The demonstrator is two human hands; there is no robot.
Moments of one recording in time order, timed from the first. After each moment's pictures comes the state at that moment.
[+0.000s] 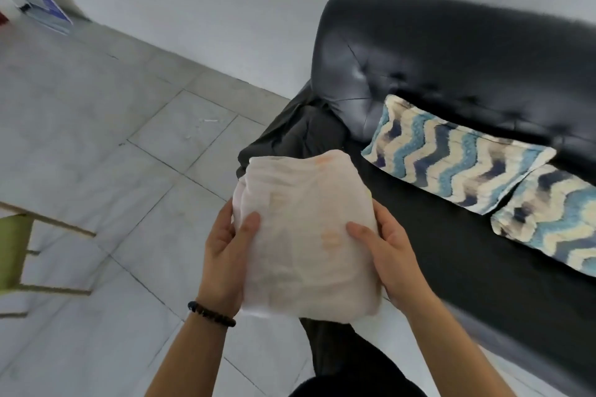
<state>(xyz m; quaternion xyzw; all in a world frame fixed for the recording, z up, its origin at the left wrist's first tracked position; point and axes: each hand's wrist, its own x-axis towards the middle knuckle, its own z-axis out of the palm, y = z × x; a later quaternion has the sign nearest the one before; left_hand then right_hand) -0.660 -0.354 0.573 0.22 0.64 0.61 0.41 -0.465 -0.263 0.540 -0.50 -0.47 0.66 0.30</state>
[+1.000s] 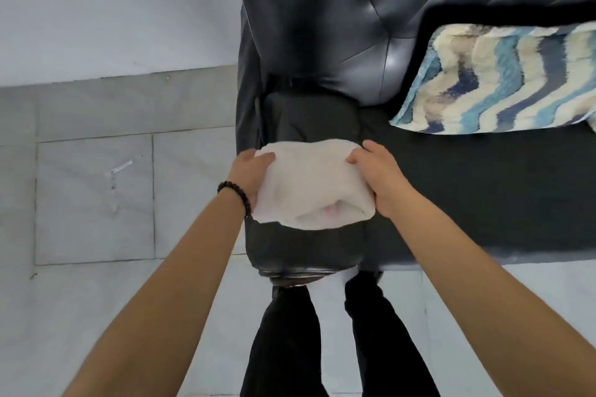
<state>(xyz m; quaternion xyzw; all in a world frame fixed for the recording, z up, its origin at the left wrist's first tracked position) -0.985 0.238 0.284 0.26 0.74 0.17 0.59 -0.779 0.190 0.293 -0.74 -0.12 0.60 0.27</state>
